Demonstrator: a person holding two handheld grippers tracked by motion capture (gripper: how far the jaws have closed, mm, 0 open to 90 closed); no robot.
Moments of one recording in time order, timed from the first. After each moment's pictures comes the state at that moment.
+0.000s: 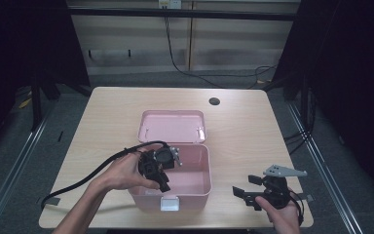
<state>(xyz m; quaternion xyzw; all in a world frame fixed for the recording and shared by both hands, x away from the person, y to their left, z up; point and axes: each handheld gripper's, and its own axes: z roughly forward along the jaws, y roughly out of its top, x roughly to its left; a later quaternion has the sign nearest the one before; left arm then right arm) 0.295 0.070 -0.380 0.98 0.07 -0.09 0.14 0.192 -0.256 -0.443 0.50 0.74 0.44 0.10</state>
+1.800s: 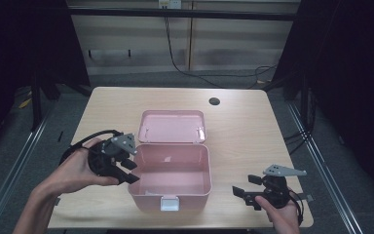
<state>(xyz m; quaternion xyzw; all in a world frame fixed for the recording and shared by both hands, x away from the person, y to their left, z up) 0.278 0.171 -0.317 0.97 0.11 -0.01 0.23 0.194 -0.256 -0.443 0.50 0.74 0.44 0.10</state>
